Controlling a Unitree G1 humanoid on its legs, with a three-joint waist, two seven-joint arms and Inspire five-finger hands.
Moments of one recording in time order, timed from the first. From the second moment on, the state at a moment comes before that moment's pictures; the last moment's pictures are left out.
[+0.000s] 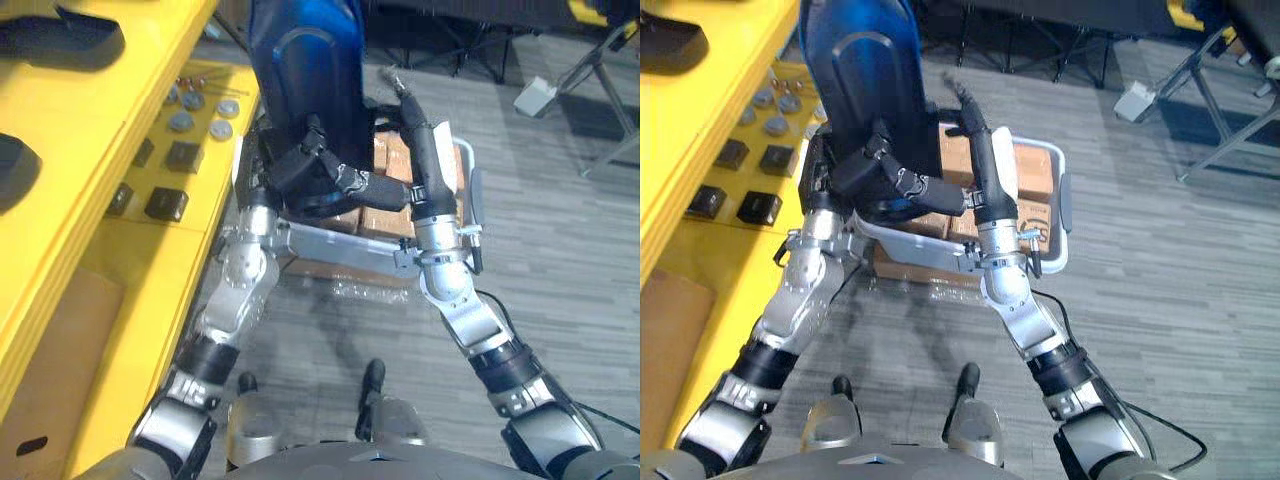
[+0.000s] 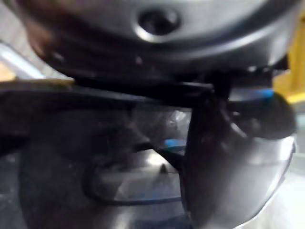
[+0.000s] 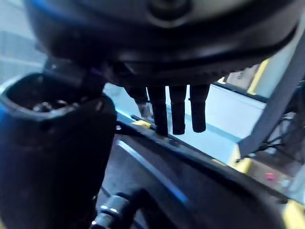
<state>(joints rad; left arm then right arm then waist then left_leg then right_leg) -0.30 0.21 -0.28 -0.09 -0.23 -0.17 0.36 -0.32 -0.34 0.33 -0.11 -0.10 -0.34 -0.42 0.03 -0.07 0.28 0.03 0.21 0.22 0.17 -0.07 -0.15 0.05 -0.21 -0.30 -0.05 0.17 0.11</state>
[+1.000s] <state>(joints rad) 0.23 0.13 0.03 -0.33 -0.23 -0.37 0.41 0.42 -0.18 -0.09 -0.14 0.44 -0.26 -0.12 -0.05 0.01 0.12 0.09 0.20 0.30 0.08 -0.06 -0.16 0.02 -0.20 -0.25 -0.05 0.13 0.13</state>
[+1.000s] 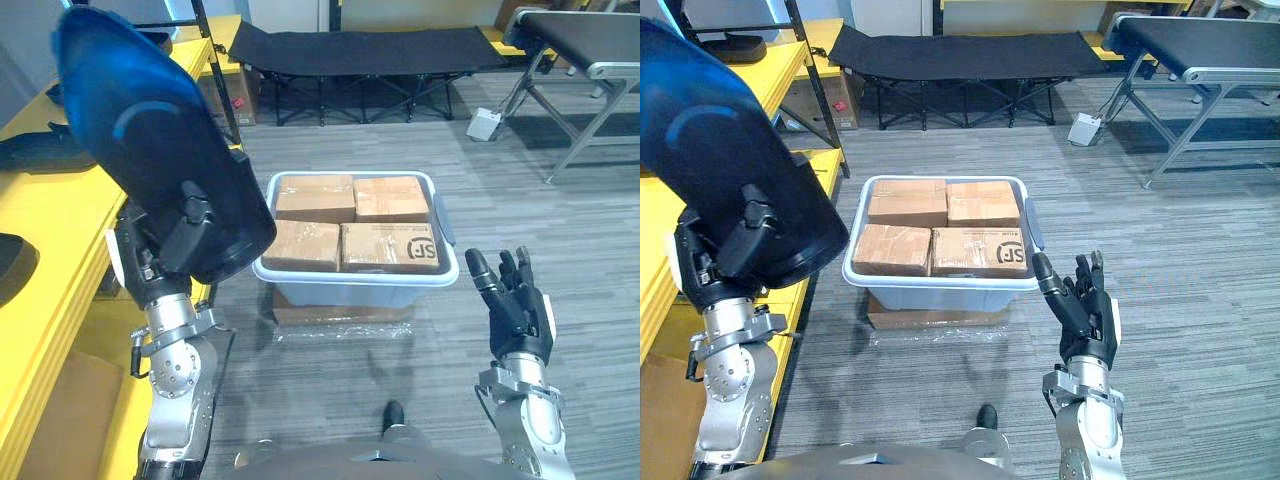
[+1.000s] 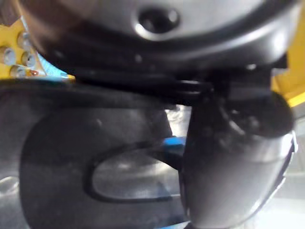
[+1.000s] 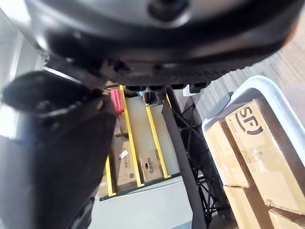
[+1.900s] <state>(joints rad) 0.52 -0.06 0.49 -0.50 -0.24 -0.32 0.32 -0.08 -0.22 0.25 0.11 0.23 -0.16 -0.10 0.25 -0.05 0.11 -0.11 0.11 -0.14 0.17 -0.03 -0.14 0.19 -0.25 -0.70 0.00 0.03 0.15</state>
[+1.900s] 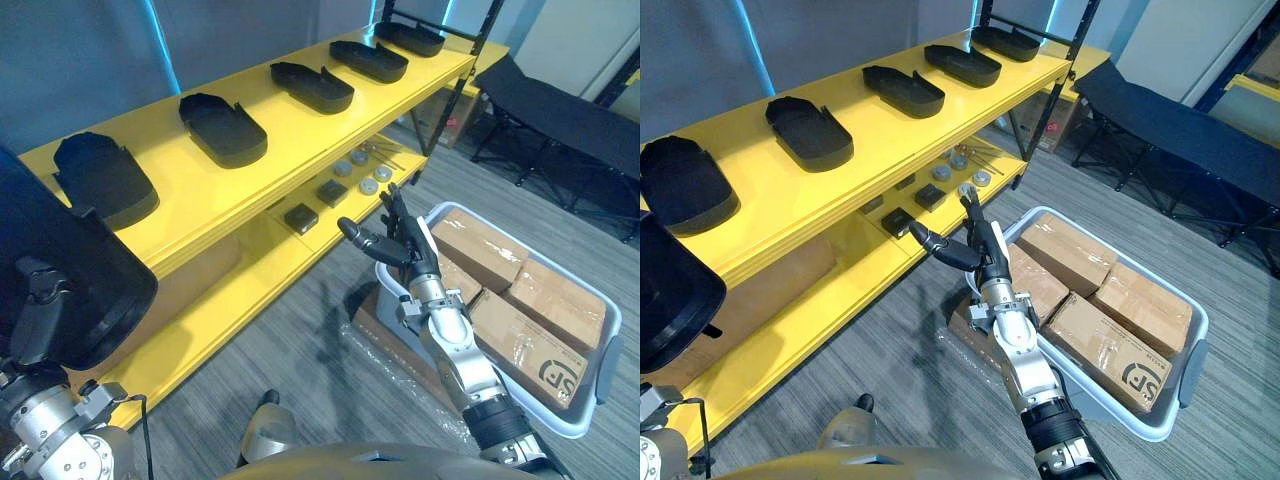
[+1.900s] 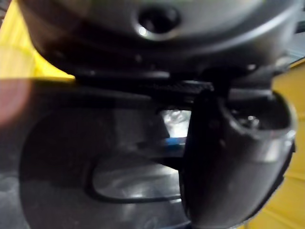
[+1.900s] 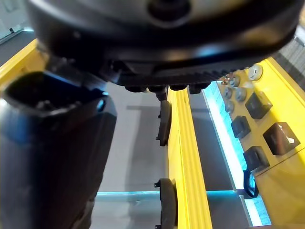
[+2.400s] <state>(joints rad) 0.41 0.03 0.33 -0.50 -0.35 -0.33 0.17 0.05 -0.22 0.17 0.04 0.20 -0.19 -0.07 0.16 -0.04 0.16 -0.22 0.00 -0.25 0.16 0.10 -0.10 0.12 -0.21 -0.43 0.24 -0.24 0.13</state>
